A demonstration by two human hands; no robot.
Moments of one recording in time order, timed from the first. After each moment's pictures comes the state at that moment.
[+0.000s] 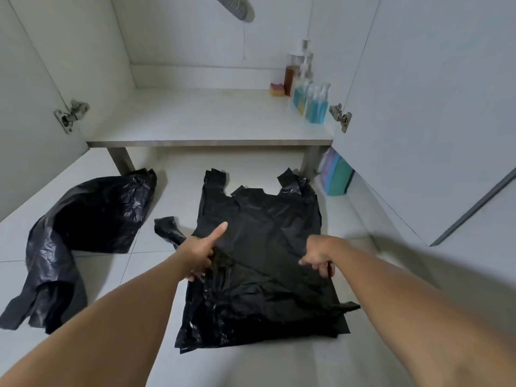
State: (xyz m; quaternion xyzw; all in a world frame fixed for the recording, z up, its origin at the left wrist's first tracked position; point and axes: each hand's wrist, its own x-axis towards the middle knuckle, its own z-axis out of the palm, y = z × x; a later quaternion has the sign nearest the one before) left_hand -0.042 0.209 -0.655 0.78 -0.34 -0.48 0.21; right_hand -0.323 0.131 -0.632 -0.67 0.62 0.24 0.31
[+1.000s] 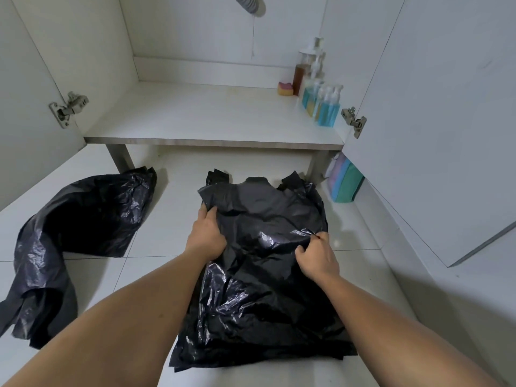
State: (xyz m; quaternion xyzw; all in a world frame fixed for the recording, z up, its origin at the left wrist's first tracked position) left_hand -0.044 0.152 -0.680 0.77 -0.55 -0.22 0.25; right_hand -0.302 0.114 -0.709 -0.66 0.72 -0.12 0.19
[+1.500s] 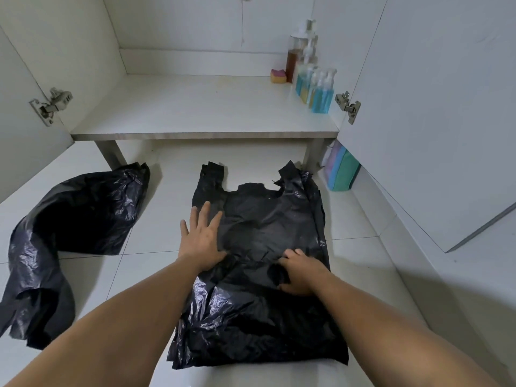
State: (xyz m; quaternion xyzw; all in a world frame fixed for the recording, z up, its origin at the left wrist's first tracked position) left_hand -0.044 0.160 -0.712 0.75 -0.65 -0.08 0.02; right_hand -0.311 0.133 -0.729 -0.87 0.45 0.17 0.14
